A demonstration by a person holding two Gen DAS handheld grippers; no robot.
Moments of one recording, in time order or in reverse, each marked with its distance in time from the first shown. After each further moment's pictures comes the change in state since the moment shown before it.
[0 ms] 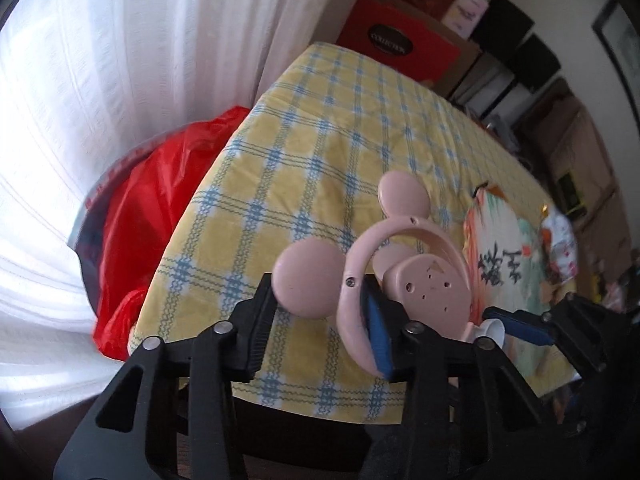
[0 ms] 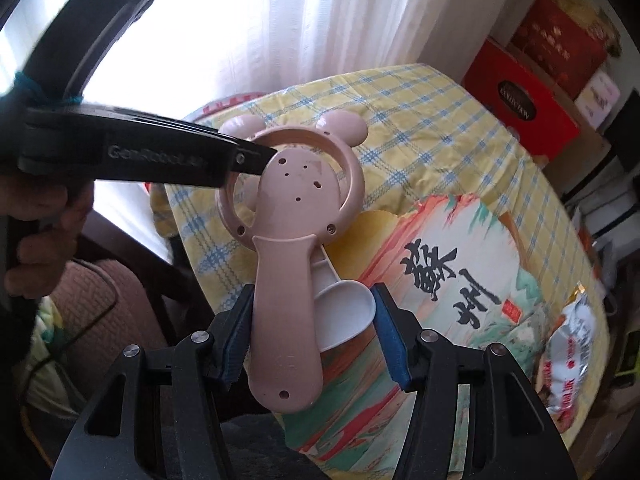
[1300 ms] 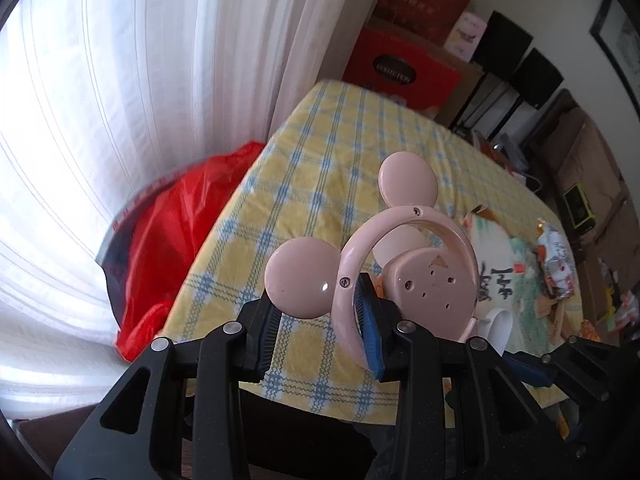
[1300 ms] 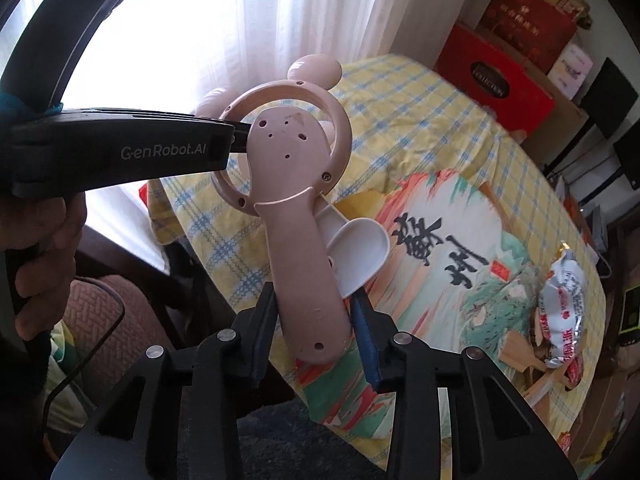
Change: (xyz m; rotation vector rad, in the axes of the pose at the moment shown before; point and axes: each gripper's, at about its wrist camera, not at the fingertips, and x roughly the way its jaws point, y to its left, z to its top) left arm -0.036 -0.005 0.002 0.001 -0.111 0.044; right arm -0.027 -0.001 -0.011 0.143 -0.041 -0.020
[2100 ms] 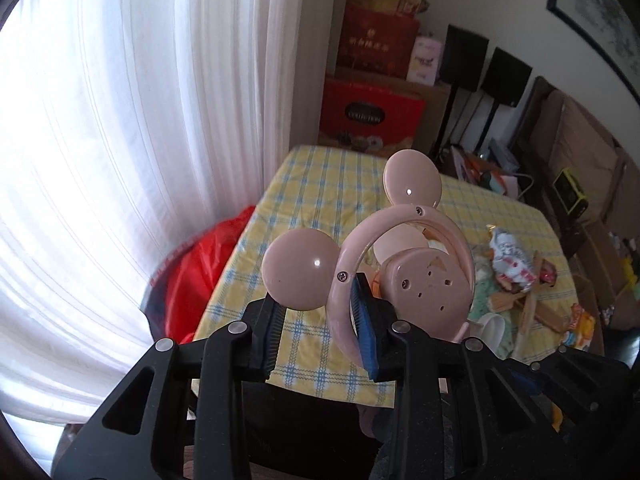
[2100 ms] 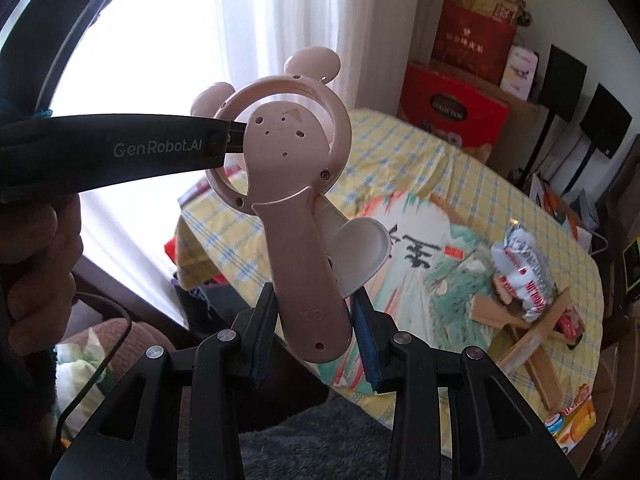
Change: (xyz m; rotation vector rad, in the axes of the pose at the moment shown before) left arm -0.093 -0.068 -0.003 0.162 -0.161 0.094; right arm -0.076 -0.014 -0.033 0.139 -0.226 0.029
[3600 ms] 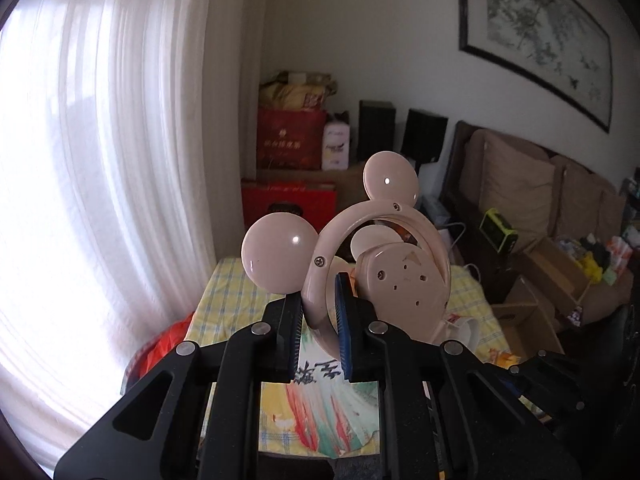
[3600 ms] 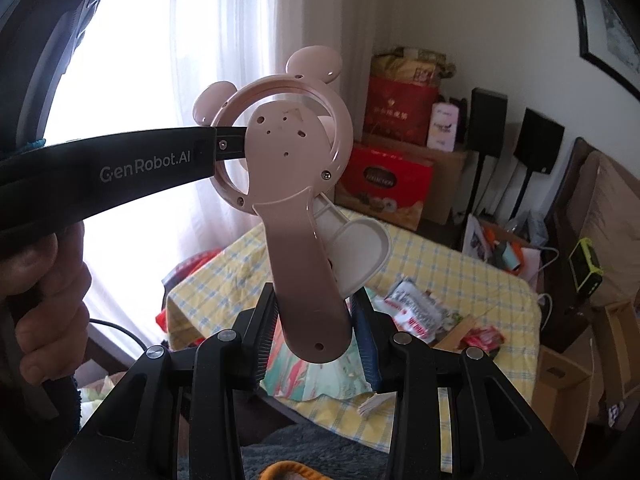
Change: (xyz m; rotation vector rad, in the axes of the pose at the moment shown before) left arm -0.108 -0.097 0.054 0.162 -0.285 -0.161; right arm -0.128 -0.056 0.016 0.113 -0.256 -0.133
